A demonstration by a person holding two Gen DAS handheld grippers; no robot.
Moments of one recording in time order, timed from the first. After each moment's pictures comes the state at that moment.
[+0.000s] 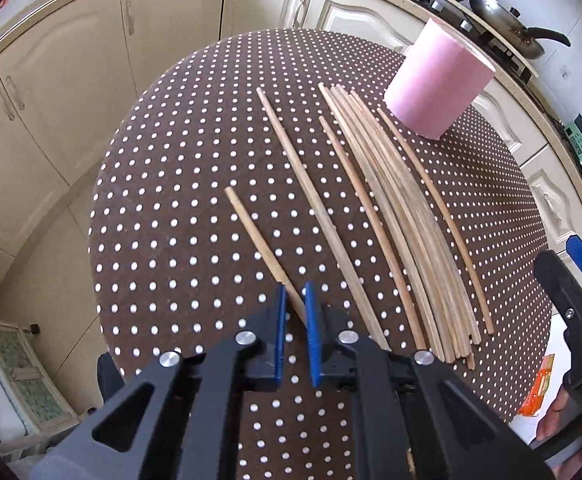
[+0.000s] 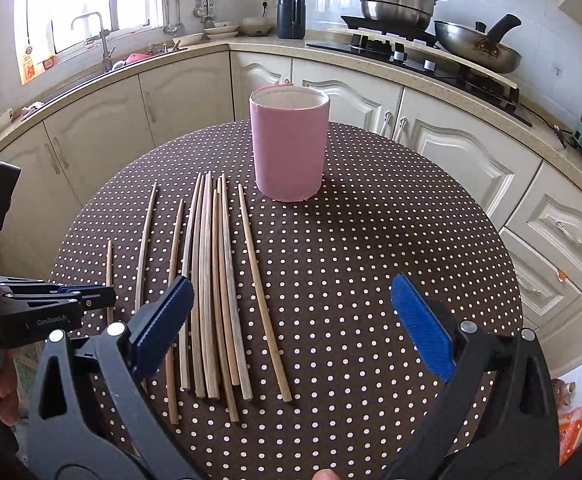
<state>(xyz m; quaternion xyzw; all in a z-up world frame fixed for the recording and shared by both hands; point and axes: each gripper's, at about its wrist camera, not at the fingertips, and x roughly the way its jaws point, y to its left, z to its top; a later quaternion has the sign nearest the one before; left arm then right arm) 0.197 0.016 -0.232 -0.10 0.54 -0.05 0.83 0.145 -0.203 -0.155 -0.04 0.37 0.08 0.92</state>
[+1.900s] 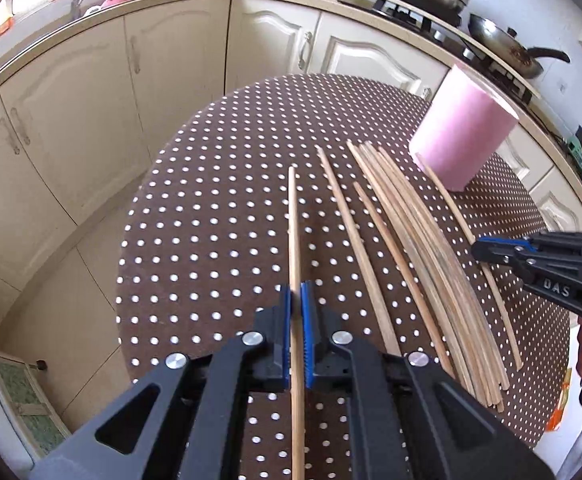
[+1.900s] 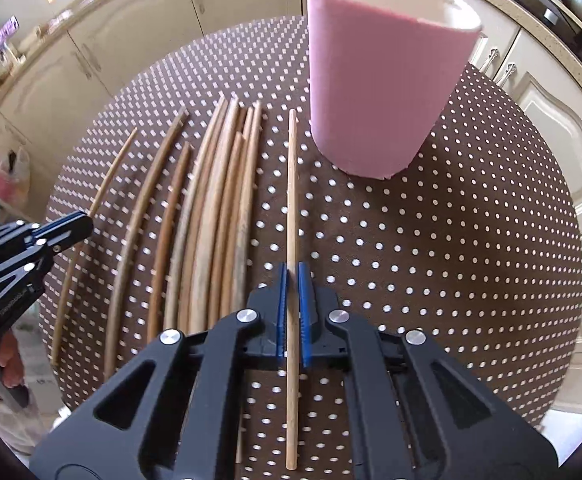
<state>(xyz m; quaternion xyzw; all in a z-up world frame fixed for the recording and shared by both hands) 0.220 0.049 -0.223 -0.09 0.48 -0.04 0.87 0.304 -0.176 -0.204 -0.08 0.55 0.20 0.81</state>
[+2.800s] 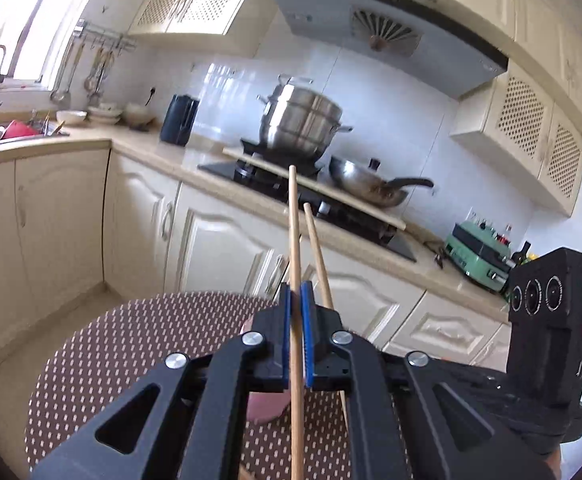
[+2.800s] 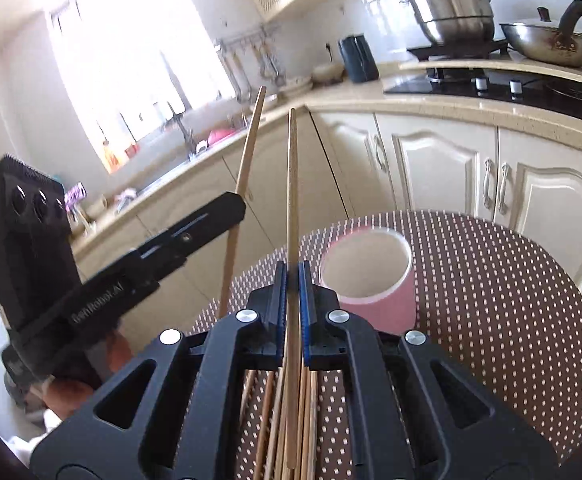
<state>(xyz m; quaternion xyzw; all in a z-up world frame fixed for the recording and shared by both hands) 0.285 -0.041 -0.071 -0.14 0.19 -0.22 0.94 0.286 -0.234 -0.061 0.13 0.30 0.26 0.91</state>
